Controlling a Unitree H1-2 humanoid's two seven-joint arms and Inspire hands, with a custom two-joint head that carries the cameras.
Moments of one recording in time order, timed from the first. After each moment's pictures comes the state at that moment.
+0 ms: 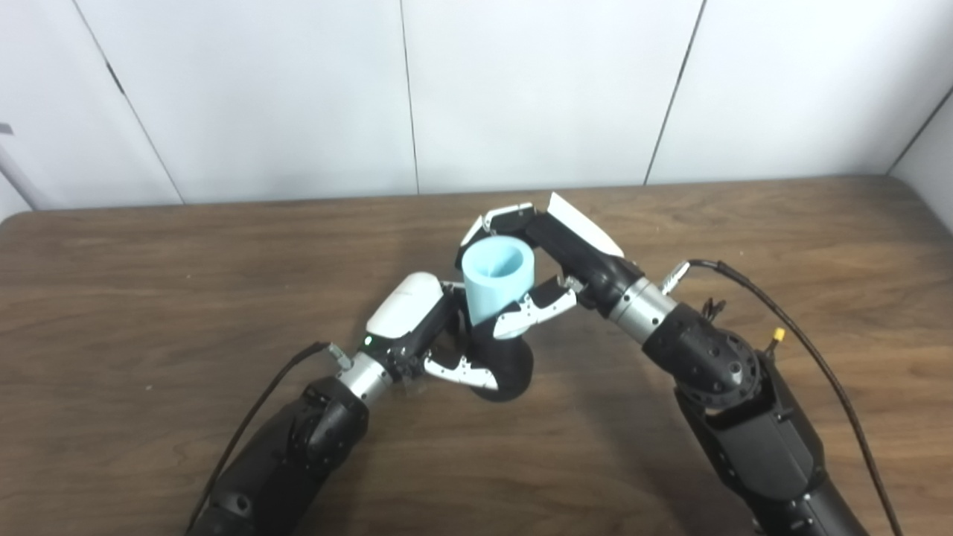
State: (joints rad) left arm -0.44 0.24 -0.54 0.42 0.59 -0.40 0.08; right arm -0.37 -0.26 0.26 -0.24 -0.23 0.07 0.32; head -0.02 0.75
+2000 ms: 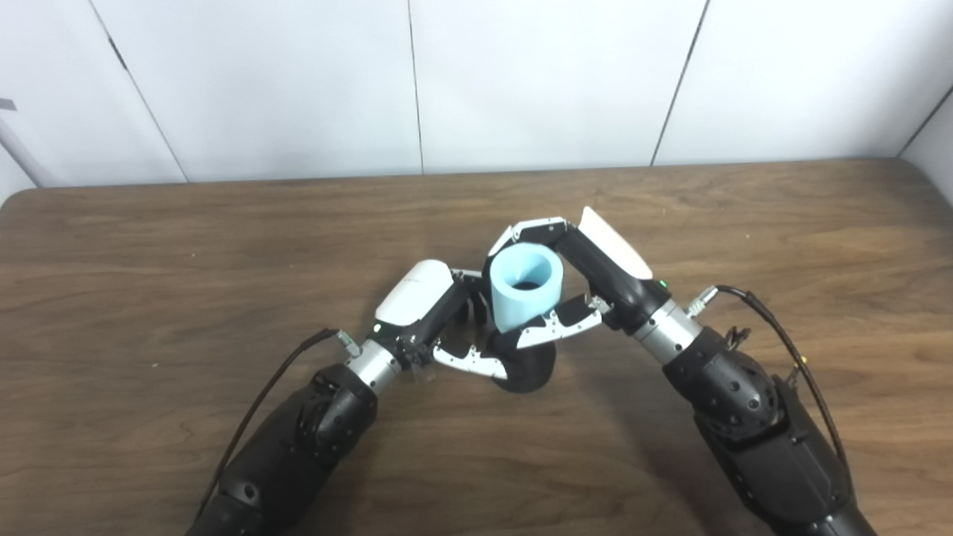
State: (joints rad) left arm -0.41 0.23 -0.54 0.37 0.59 -0.37 0.06; right arm -0.26 -0.30 0.29 -0.19 -0.30 -0.13 0.19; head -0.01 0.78
